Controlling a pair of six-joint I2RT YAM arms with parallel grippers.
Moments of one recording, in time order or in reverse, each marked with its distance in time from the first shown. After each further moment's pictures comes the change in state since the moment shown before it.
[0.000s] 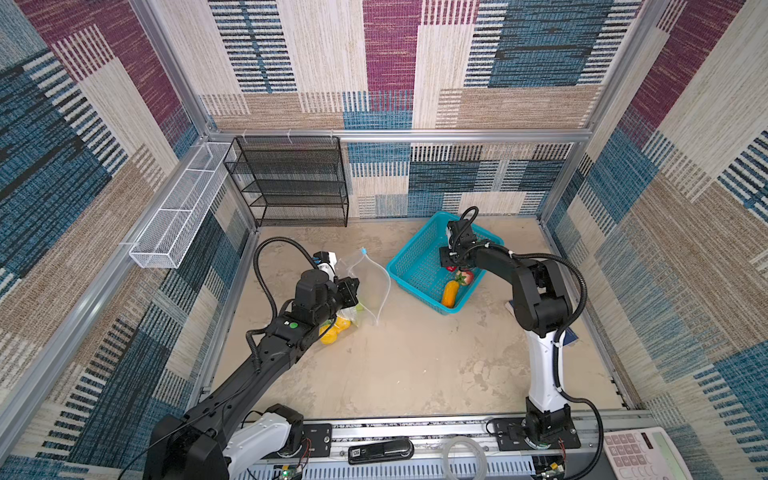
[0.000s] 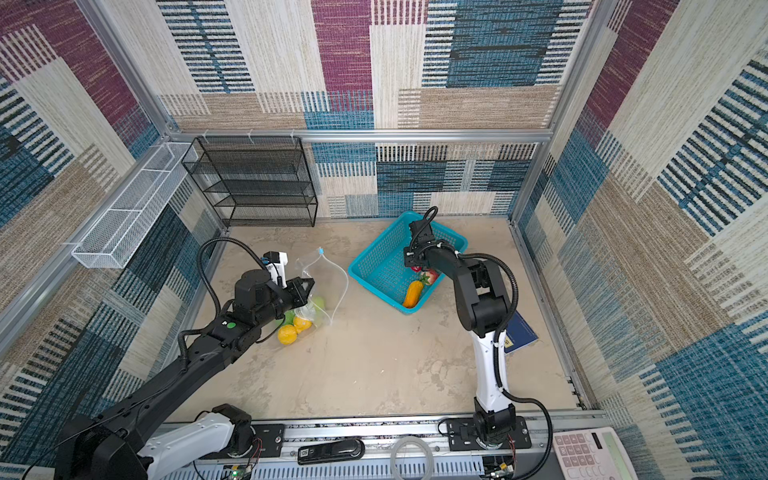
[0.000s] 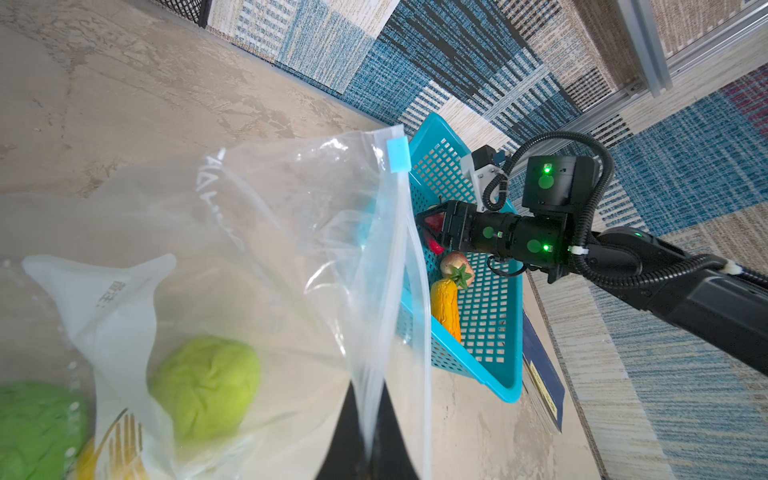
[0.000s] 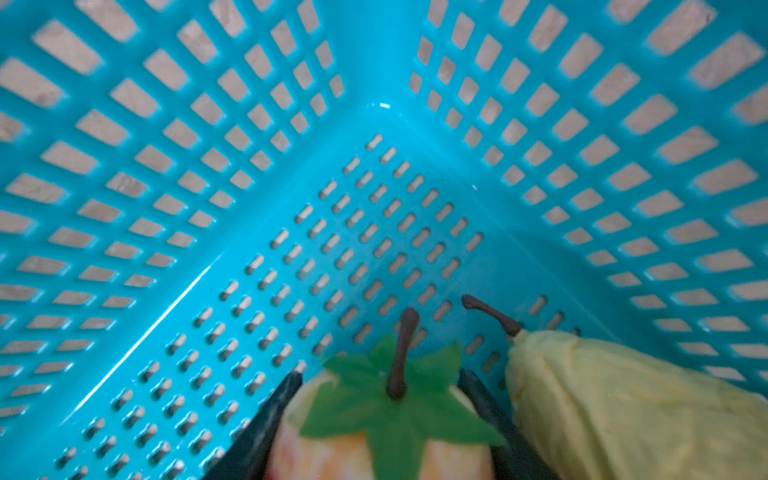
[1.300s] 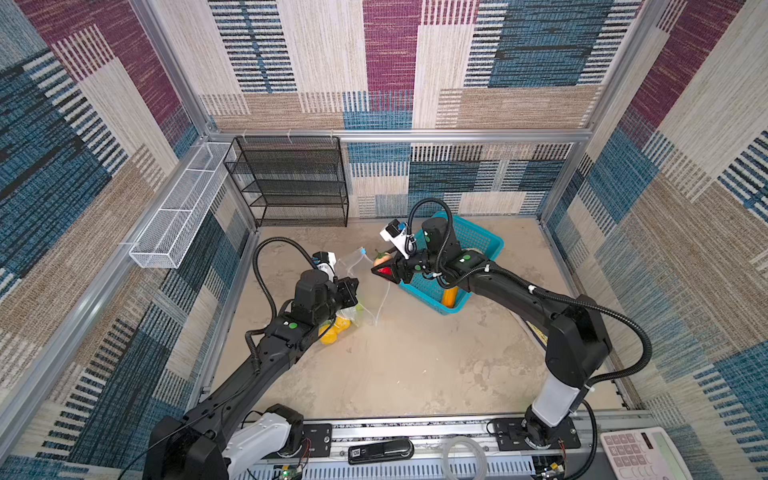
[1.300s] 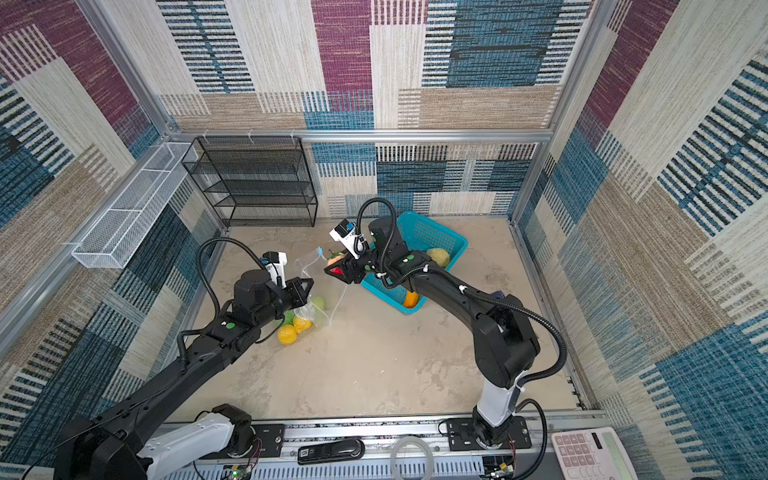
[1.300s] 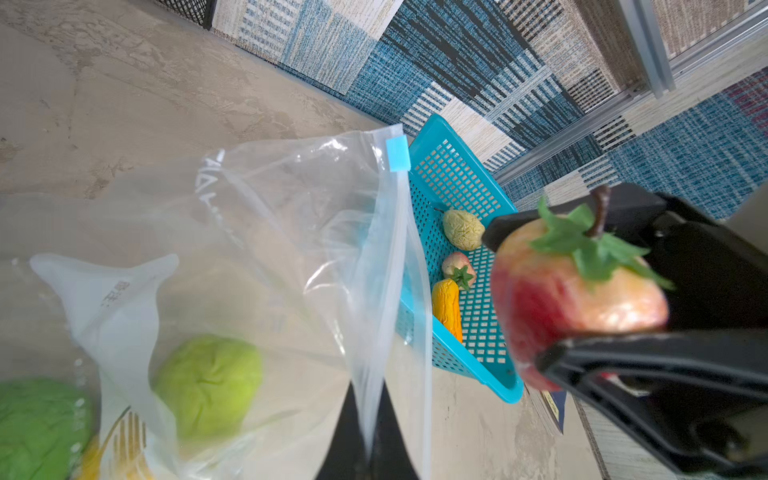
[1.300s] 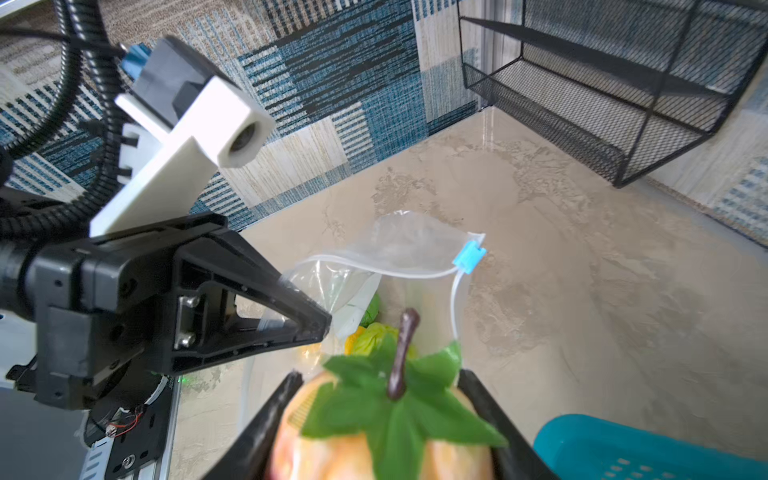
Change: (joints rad) left arm 0.000 -0.007 0.002 -0.010 -0.003 0.000; right arm 0.355 -0.413 -0.174 0.219 -0.715 -0.179
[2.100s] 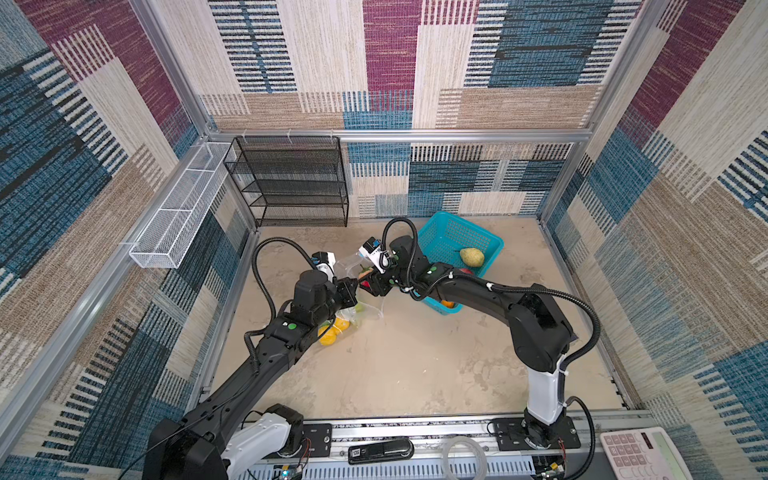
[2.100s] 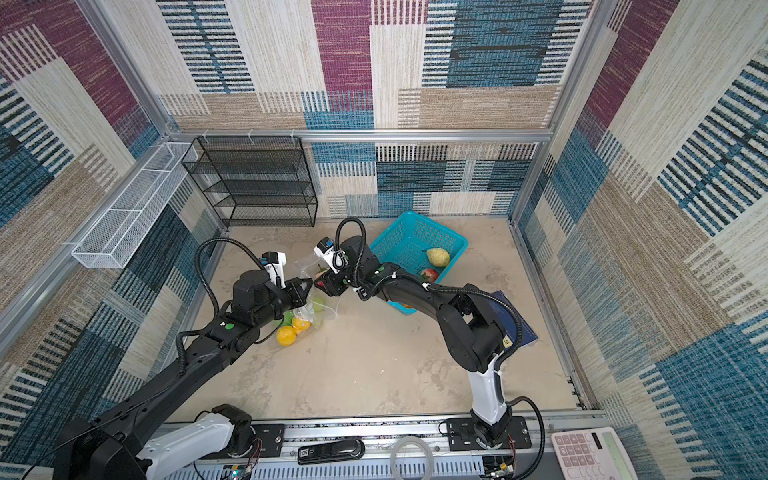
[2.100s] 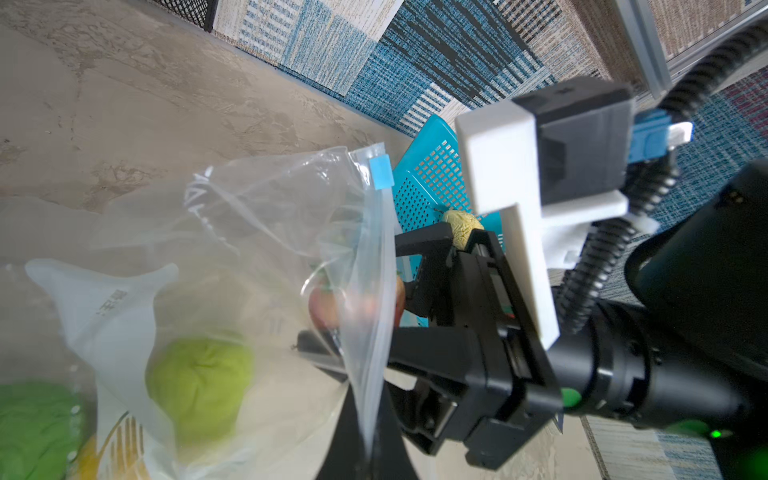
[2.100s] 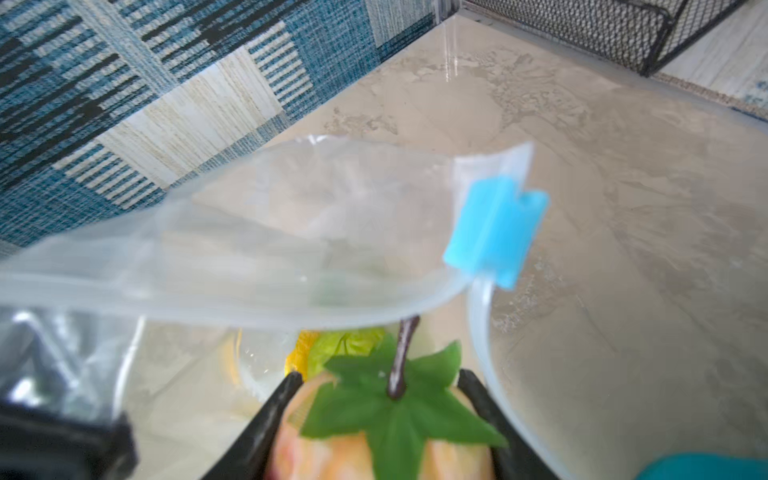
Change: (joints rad) left arm 0.000 -0.008 -0.002 -0.004 0.000 0.003; right arm 0.119 0.196 0.055 0.034 0.281 0.095
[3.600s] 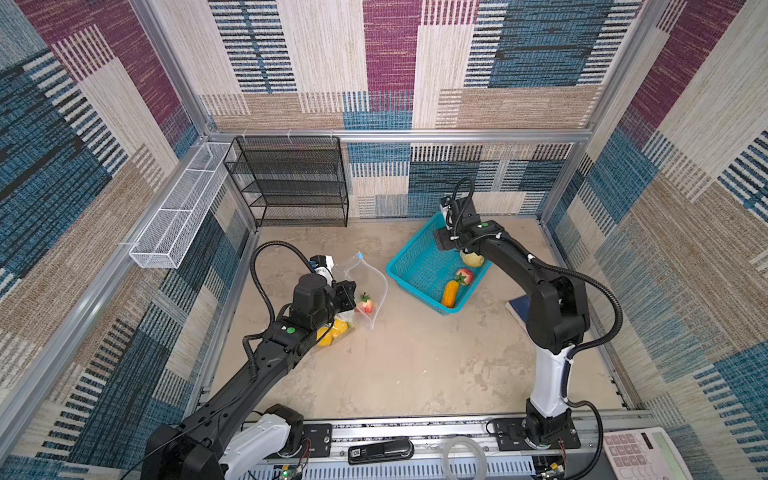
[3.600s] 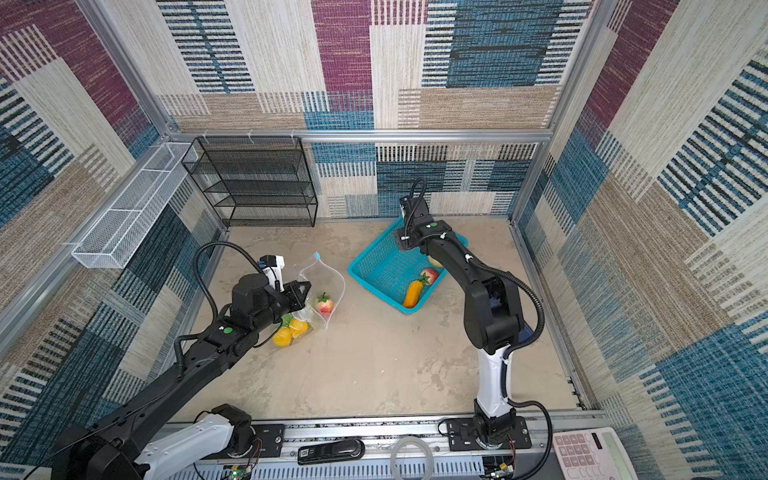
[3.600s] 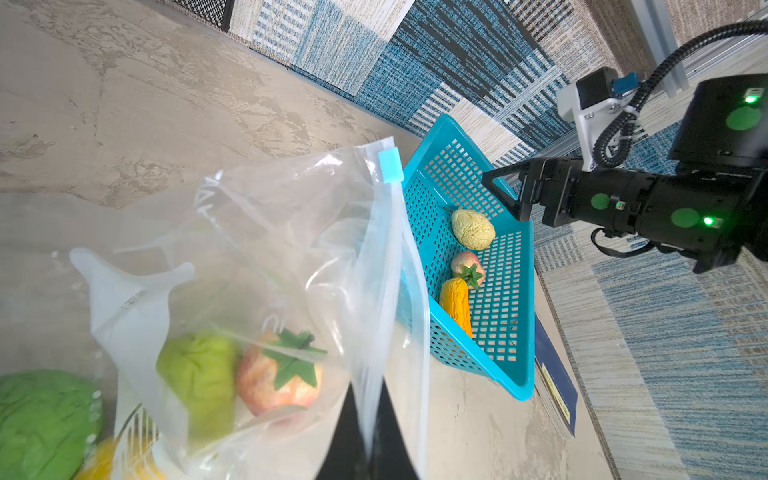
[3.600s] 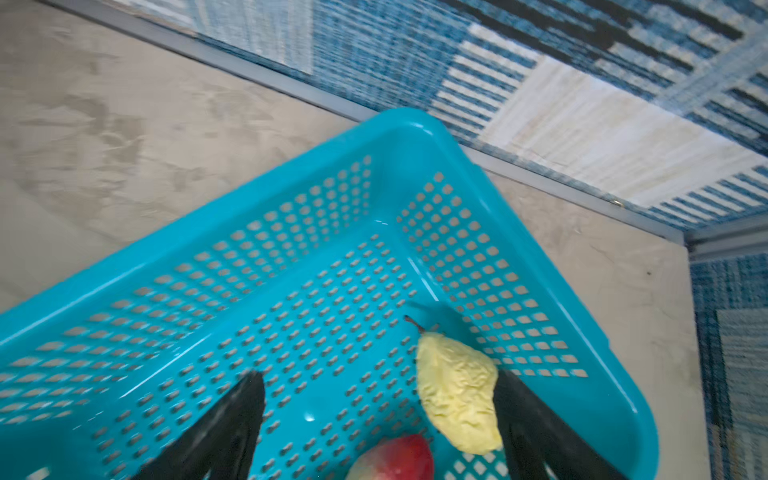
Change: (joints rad) left arm 0.000 -0.025 -0.029 -0.005 -0.025 0.005; right arm -0.423 0.044 0.269 -0.446 0.578 -0.140
